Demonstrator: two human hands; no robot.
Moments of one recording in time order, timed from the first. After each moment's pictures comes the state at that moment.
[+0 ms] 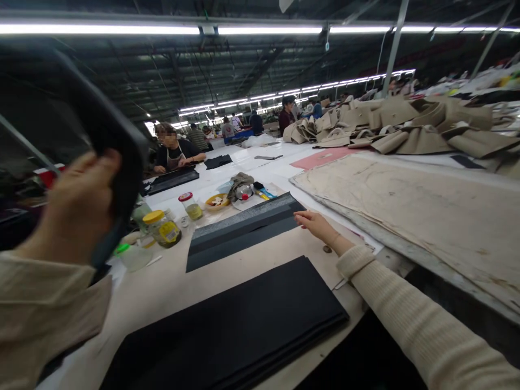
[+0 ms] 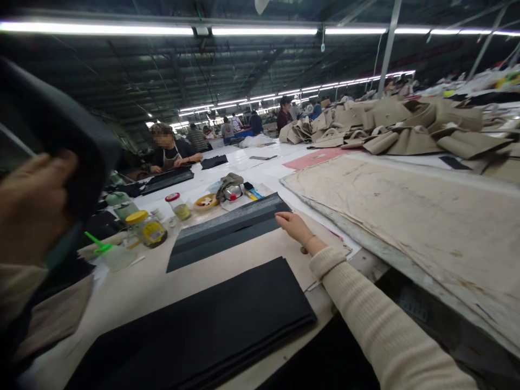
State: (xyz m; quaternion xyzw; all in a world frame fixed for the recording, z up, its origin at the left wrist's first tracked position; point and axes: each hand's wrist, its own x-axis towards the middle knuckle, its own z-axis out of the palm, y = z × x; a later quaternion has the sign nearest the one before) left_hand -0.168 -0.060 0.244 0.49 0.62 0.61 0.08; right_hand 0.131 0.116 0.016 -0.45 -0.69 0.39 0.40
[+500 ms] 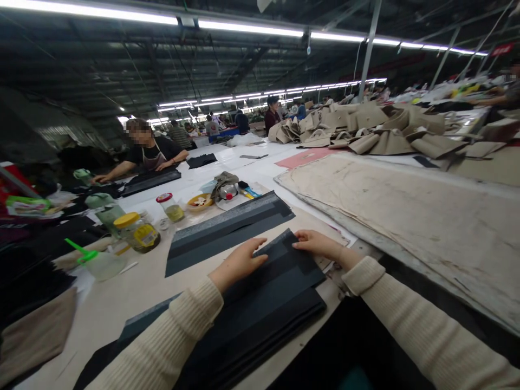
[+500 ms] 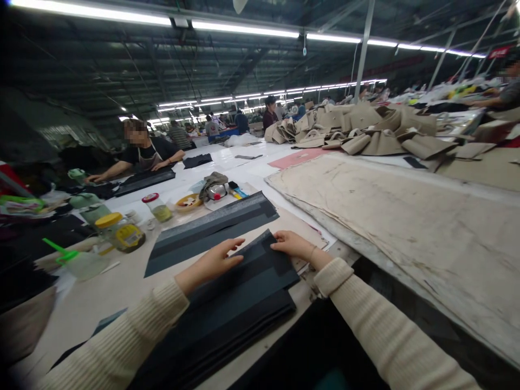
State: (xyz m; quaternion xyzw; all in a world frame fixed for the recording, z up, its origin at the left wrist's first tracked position) left_hand -0.060 -0.004 0.049 0.77 0.55 0.19 0.25; right_hand 0.174 0.059 0.011 -0.39 -0.61 0.64 0.27
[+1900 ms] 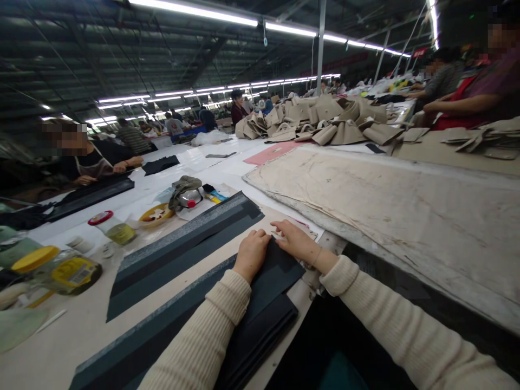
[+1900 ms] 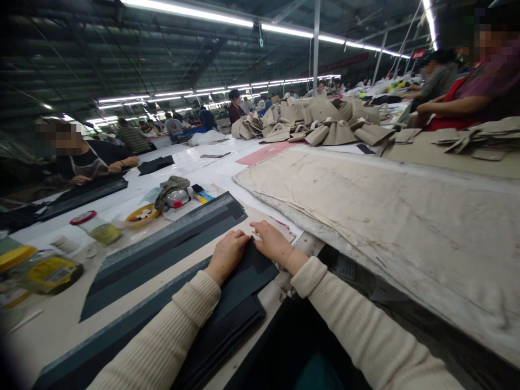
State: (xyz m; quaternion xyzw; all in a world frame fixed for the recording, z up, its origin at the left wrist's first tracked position) left_hand 0.041 0.054 0.013 0.87 0.48 0.08 -0.05; right_hand 0.201 0.065 -0.008 -0.46 -0.80 0.18 0.34
